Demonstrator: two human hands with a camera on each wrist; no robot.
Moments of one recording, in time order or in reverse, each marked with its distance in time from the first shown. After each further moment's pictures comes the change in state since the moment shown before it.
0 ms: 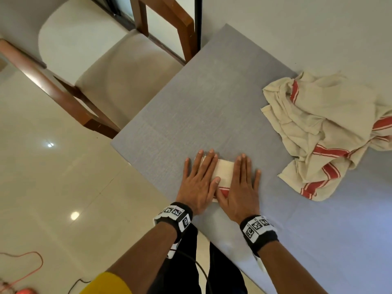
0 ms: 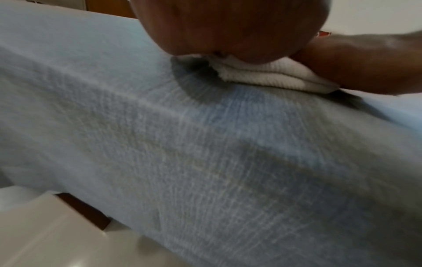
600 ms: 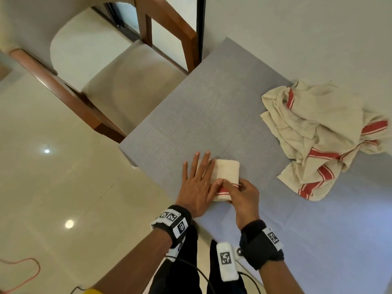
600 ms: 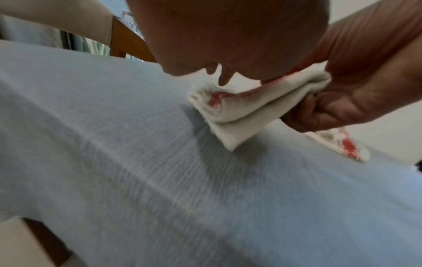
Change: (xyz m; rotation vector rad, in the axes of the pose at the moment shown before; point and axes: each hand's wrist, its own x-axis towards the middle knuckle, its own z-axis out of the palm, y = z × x) left_hand -0.018 0.000 -0.024 -0.077 0.025 -0.025; right_hand -0.017 -0.048 -0.051 1.317 0.029 0.732
